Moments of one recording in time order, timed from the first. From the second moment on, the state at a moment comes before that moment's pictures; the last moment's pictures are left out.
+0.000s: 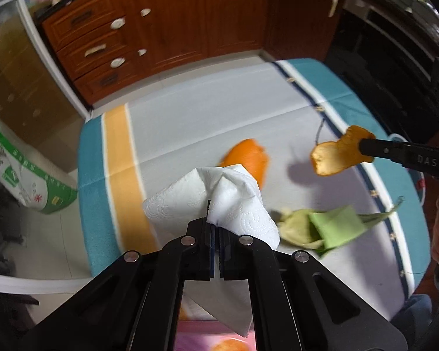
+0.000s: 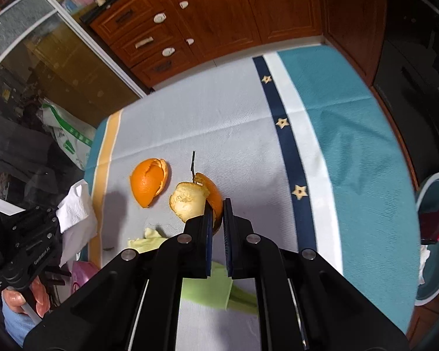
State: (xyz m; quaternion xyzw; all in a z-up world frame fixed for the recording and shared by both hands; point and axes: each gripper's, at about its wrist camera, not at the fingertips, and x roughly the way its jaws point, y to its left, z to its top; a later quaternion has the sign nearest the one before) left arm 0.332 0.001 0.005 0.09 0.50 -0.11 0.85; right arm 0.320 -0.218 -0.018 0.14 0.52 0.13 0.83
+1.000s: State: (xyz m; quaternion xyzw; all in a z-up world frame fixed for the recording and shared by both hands) left arm 0.242 -0.396 -0.016 0.24 0.48 -0.34 0.77; right arm 0.161 -0.527 -0.026 0.29 0.44 -0.03 0.85
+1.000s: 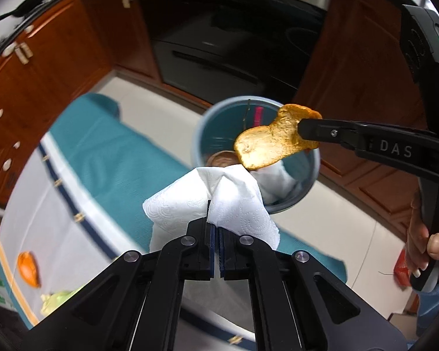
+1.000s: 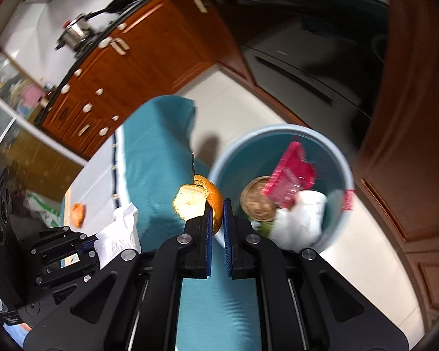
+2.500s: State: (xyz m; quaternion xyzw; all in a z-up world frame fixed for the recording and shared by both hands) left arm 0.256 -0.391 -0.036 0.24 0.49 -0.33 0.77; right arm 0.176 -0.536 -0.054 0.31 0.48 -0.07 0.82
